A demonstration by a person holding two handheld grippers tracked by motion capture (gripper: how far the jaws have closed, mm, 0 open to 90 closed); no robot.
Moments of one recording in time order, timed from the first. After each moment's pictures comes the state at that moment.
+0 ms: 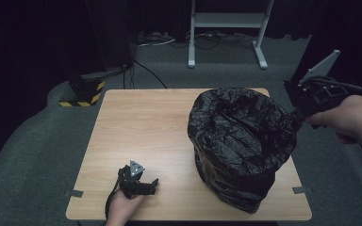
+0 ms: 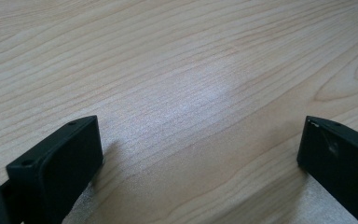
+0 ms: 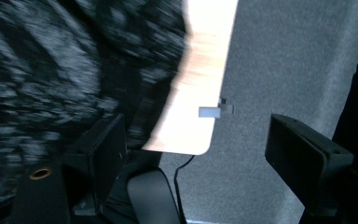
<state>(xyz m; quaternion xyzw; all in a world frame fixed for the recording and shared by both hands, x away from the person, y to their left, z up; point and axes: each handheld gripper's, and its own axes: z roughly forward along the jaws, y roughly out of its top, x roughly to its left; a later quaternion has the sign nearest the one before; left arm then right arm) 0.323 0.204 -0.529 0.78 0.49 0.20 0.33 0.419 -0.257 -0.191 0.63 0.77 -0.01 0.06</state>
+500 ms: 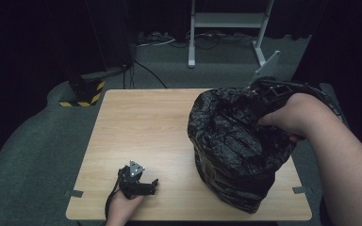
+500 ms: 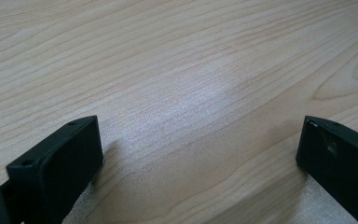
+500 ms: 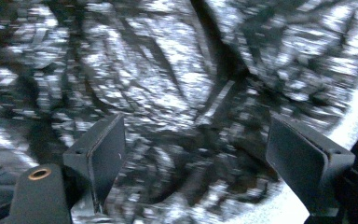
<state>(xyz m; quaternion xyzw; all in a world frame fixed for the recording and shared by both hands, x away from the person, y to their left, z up) 0.321 0.205 -0.529 0.78 0.49 0.20 0.33 0.418 -0.158 -0.198 0.57 0.82 -0.01 0.03</state>
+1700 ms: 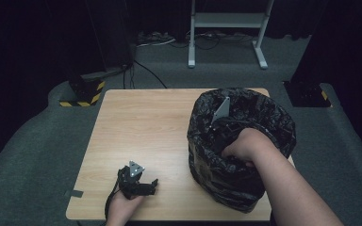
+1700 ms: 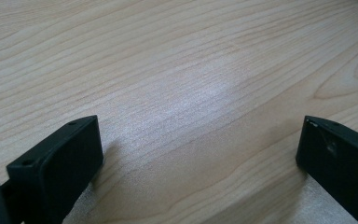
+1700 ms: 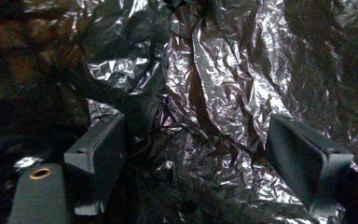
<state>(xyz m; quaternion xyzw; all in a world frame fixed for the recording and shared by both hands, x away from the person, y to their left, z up) 0.320 0.205 -0.529 0.78 0.50 0.20 0.33 0.422 -0.096 -0.327 0.51 0.85 -0.06 -0.06</state>
